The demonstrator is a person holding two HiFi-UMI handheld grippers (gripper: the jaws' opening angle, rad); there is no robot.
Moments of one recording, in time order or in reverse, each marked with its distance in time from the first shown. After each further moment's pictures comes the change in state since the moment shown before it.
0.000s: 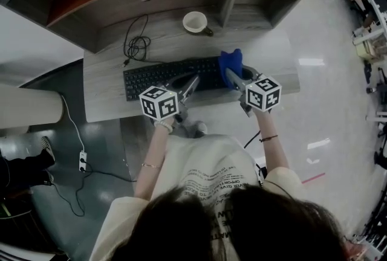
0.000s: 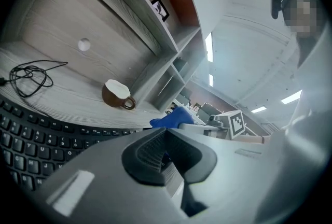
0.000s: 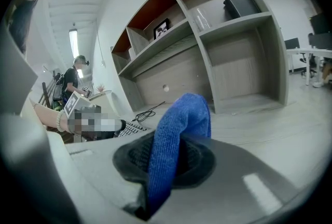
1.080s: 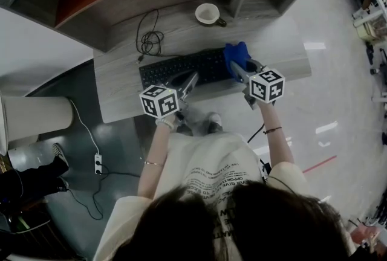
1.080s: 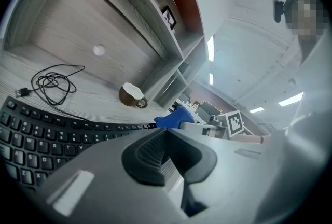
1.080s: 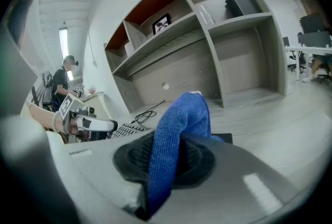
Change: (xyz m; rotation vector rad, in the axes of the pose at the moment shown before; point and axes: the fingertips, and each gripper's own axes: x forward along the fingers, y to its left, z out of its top) left arm -0.068 0.036 0.003 -0.025 0.042 -0.011; right arm 0.032 0.042 -0.006 0.059 -0.001 -0.086
